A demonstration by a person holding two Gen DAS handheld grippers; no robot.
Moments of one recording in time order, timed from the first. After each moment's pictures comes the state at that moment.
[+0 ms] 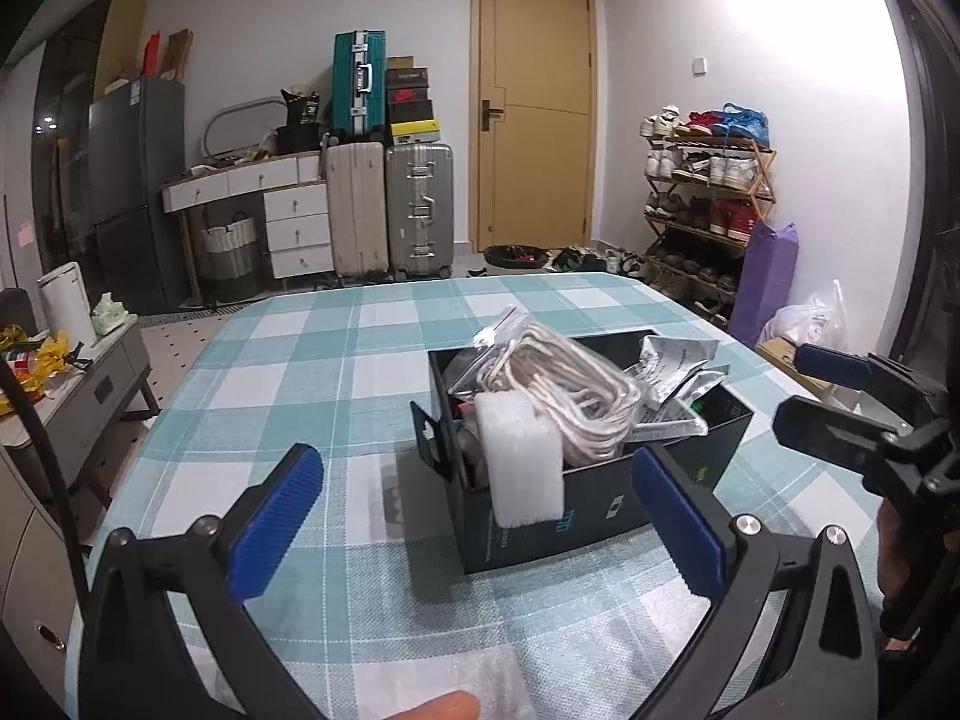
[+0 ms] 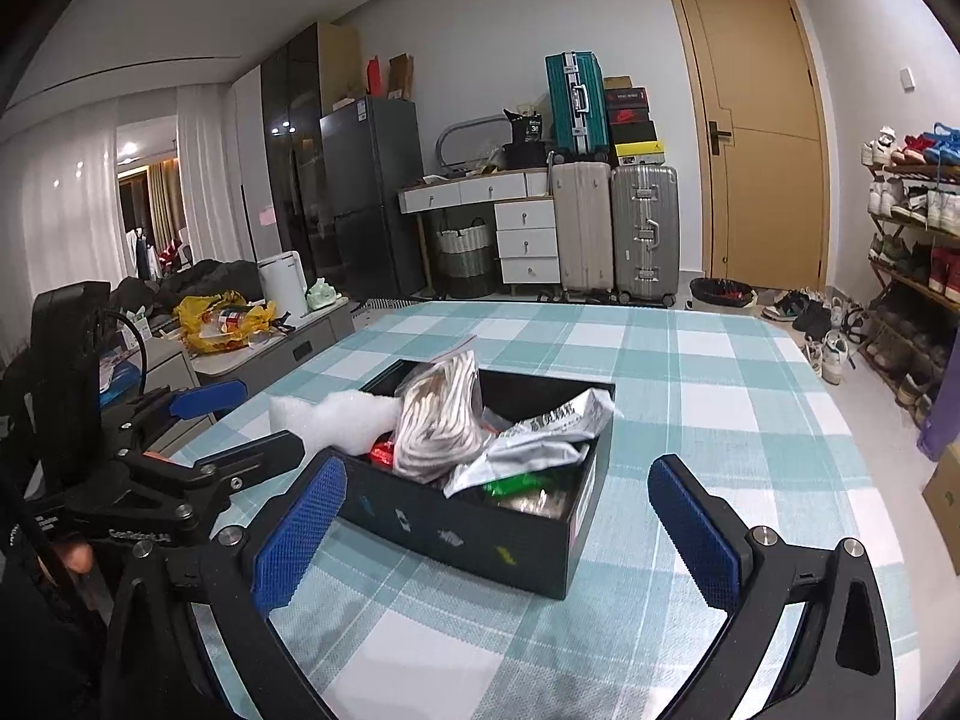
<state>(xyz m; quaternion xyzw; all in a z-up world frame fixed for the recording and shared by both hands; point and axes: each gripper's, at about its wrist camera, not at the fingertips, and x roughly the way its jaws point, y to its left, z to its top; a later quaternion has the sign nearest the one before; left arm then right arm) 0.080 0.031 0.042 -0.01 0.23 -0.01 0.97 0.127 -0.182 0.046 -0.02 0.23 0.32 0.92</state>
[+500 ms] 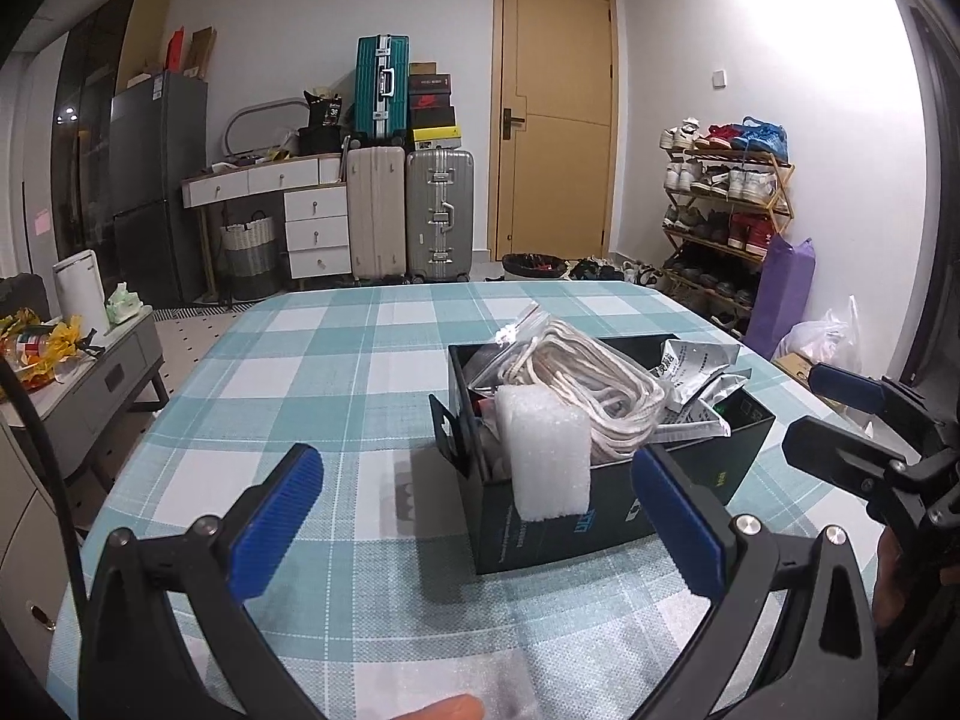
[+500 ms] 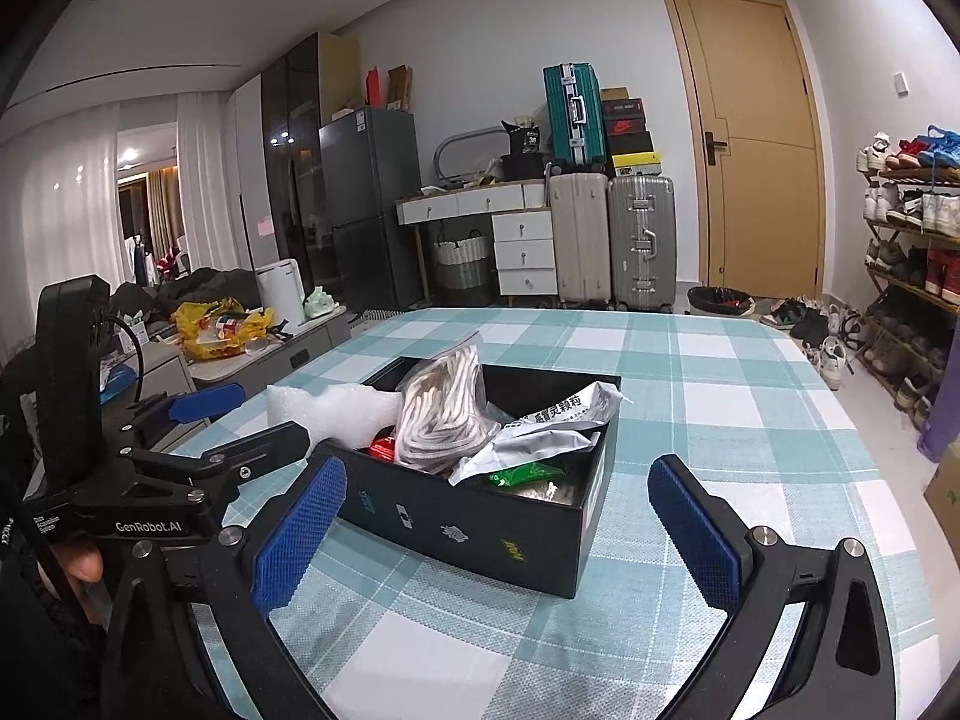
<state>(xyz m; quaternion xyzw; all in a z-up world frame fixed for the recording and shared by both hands) 0.080 0.037 0.033 -0.02 0.22 0.01 0.98 0.118 -0.179 0.034 -0.02 0.21 0.31 0.93</state>
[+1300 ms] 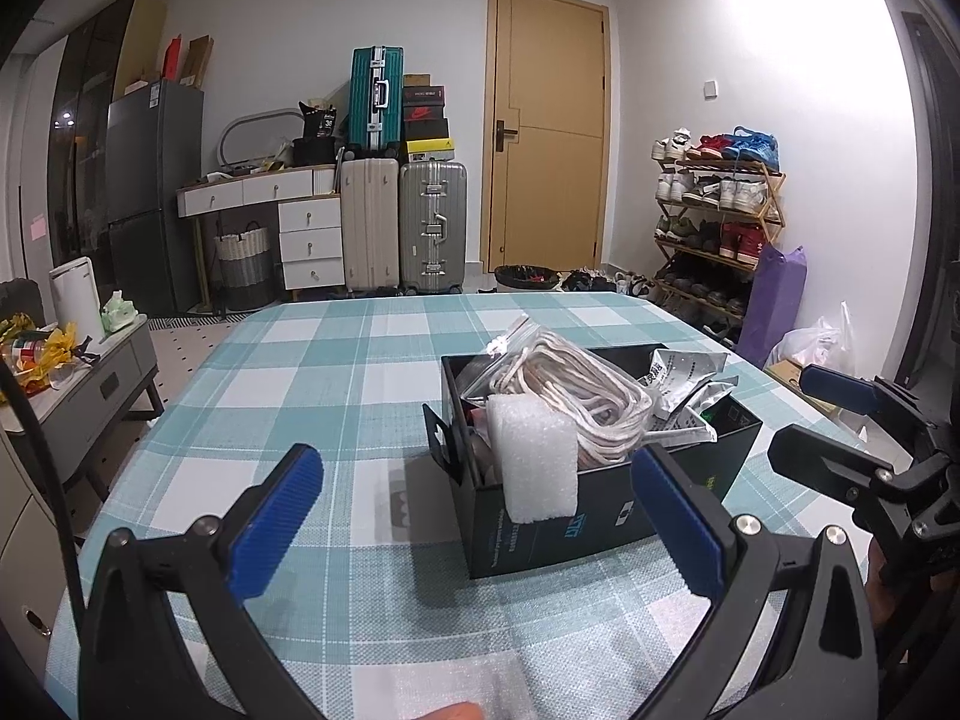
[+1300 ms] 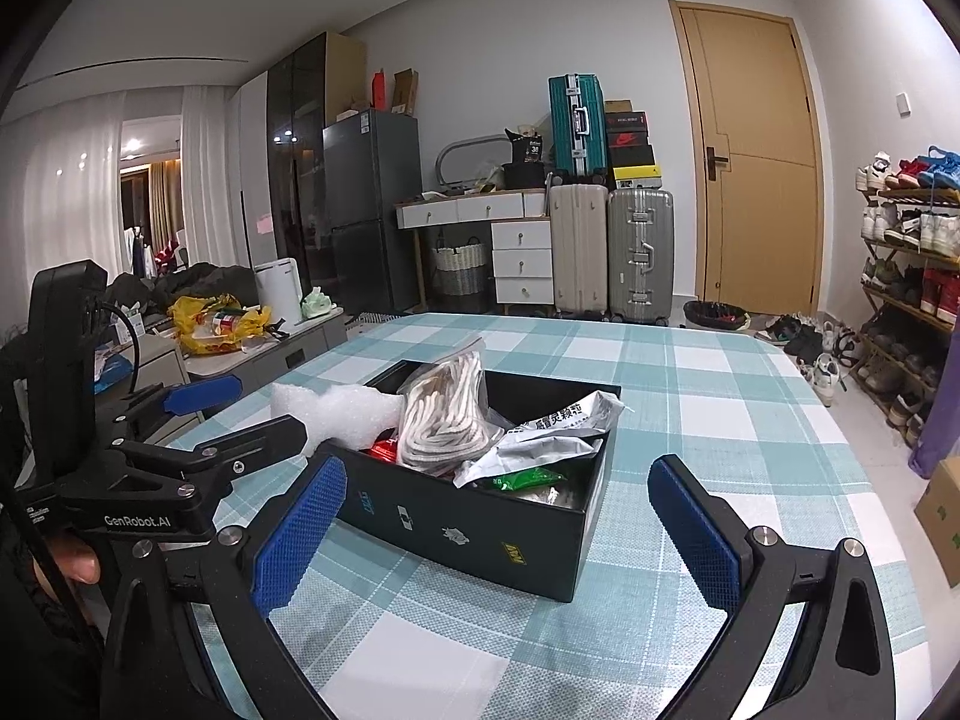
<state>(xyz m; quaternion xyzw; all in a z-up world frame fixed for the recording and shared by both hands) 0.073 0.034 0.037 -0.02 0.20 0.00 0.98 0.111 -0.171 0.036 -0.04 0.20 0.31 0.93</state>
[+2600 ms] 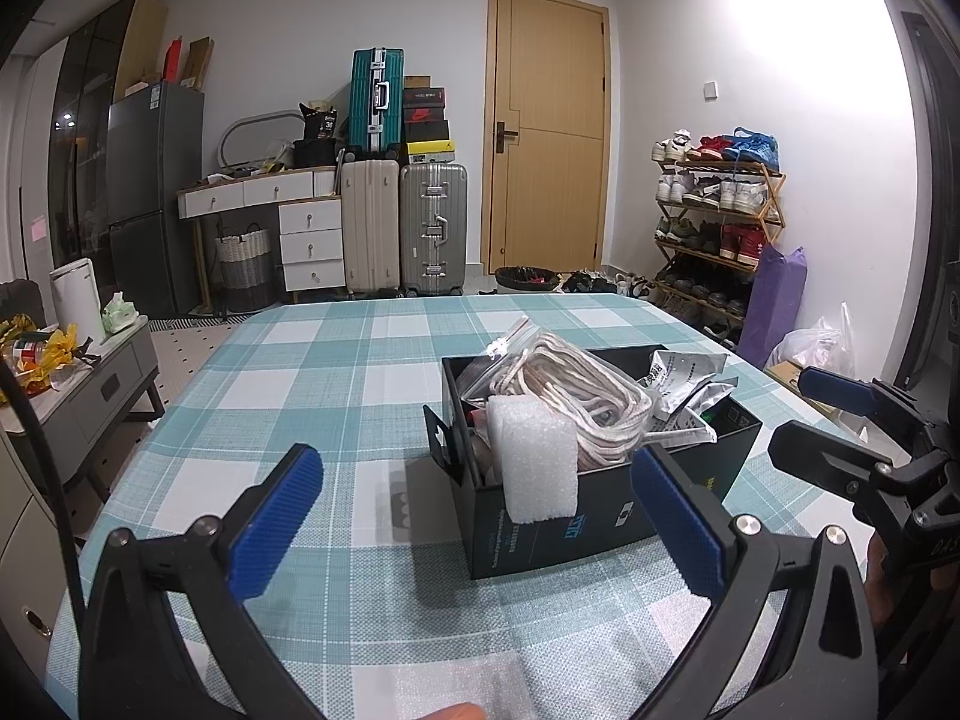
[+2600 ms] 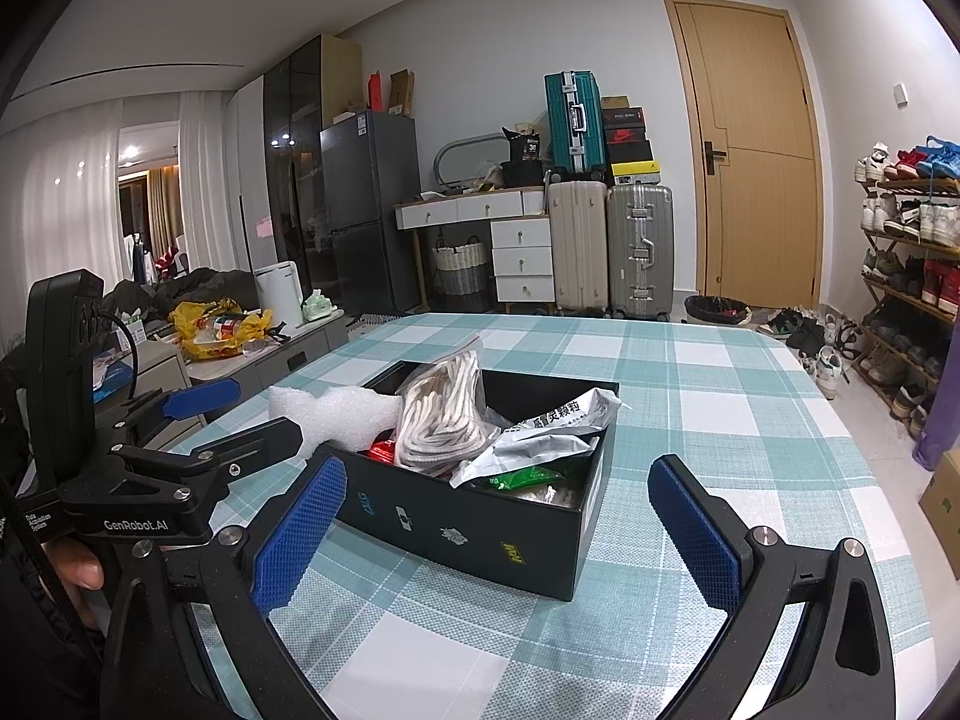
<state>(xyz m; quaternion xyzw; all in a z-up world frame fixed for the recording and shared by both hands) 0.073 0.034 0.036 -0.02 0.20 0.00 0.98 0.110 -0.171 0.038 -0.03 0.20 0.31 0.93</state>
